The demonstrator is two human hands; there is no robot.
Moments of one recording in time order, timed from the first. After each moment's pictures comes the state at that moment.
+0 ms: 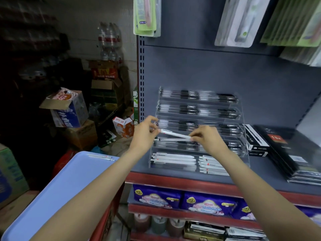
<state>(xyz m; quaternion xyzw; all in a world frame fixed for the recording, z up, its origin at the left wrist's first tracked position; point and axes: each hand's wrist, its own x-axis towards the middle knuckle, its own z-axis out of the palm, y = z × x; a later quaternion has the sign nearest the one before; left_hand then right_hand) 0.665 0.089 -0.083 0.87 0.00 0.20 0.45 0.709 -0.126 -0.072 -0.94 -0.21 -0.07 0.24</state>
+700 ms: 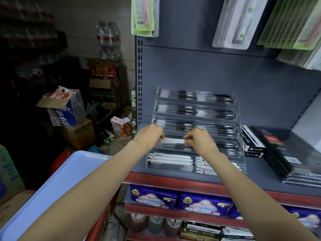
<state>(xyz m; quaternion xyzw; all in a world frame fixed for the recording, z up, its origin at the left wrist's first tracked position) 0.706 0.082 -0.095 0.99 -0.10 0.07 0.07 0.705 -0.112 -0.078 -0.97 -0.16 -0.04 0.19</state>
